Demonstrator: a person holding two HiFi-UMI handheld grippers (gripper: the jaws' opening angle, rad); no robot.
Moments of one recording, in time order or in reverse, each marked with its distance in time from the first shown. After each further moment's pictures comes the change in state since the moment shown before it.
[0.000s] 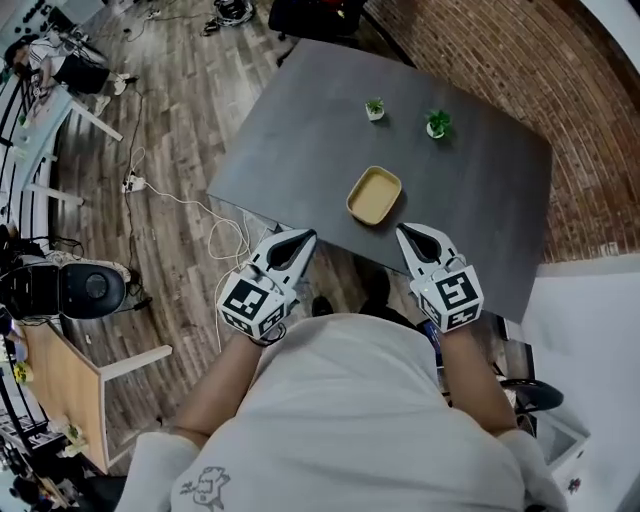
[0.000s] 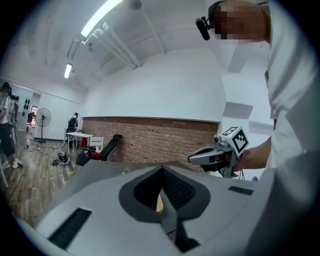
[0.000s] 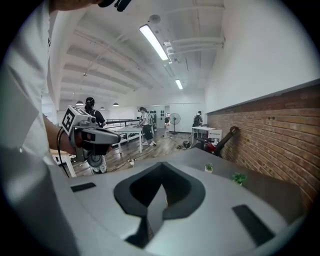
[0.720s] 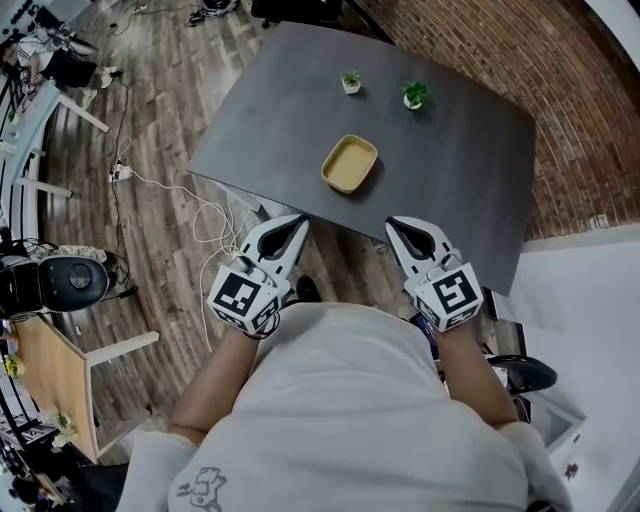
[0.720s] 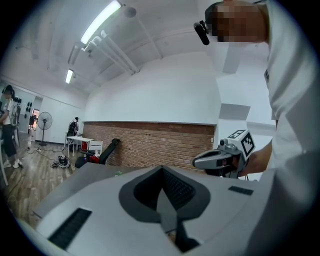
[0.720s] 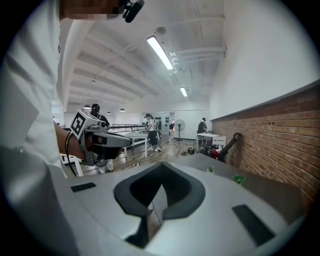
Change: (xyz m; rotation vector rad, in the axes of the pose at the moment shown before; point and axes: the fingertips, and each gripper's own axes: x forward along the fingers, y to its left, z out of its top) left arm -0.005 -0.075 0.004 0.006 -0.051 0.016; right arm -0.080 0.026 -0.003 -0.040 -0.092 0.055
